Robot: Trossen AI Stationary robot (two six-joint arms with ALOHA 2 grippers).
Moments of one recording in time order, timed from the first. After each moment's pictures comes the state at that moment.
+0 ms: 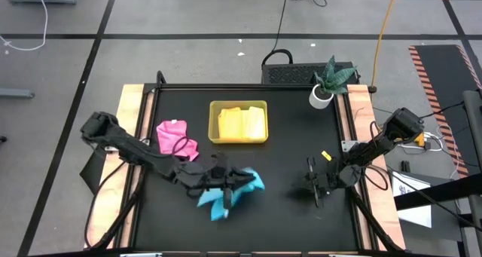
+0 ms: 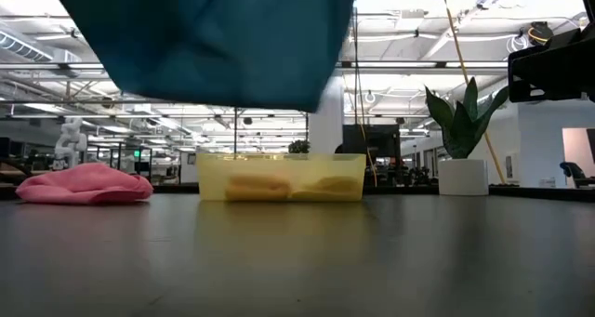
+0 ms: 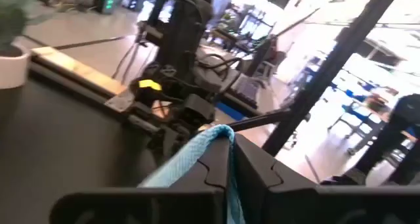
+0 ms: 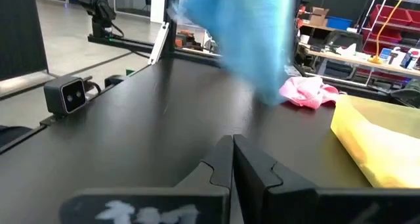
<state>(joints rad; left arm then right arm) -0.44 1.58 1.09 0.47 -0.47 -0.51 0.77 1.44 0.03 1.30 0.63 -0.07</state>
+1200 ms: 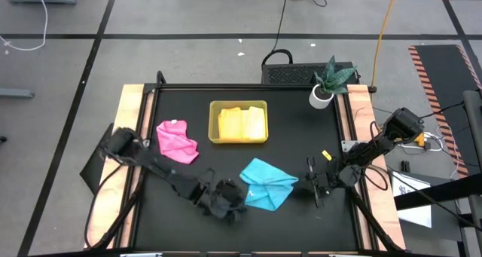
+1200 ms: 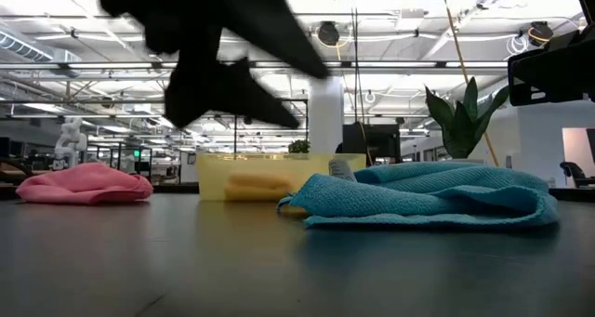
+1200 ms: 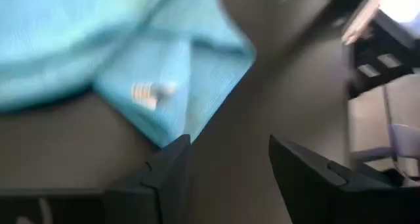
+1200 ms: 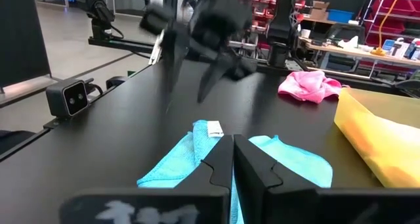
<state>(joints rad) -0.51 1.89 1.09 0.10 -0.33 -0.91 0.77 1.44 0.03 1.29 0.63 -0.03</state>
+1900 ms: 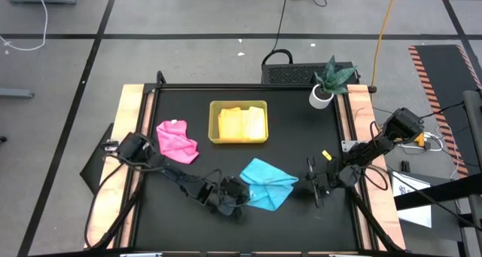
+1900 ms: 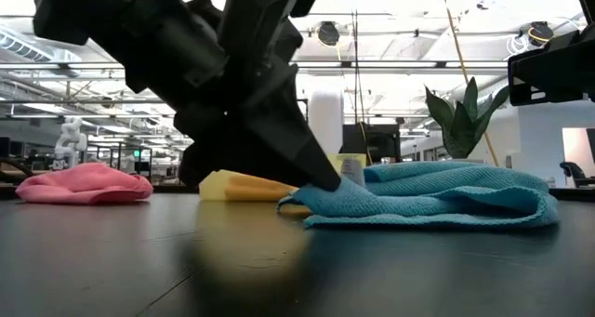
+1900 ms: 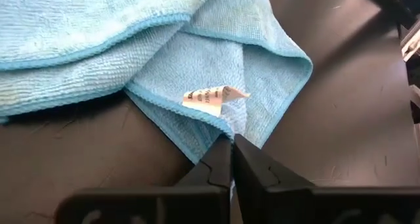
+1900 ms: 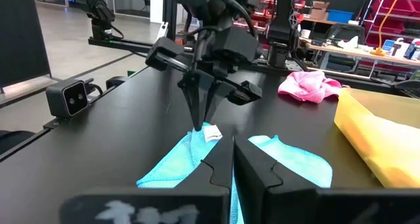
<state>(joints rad) -0.48 2.02 1.09 0.21 -0.39 -0.93 0.77 1.44 0.03 1.29 0.63 -0.03</state>
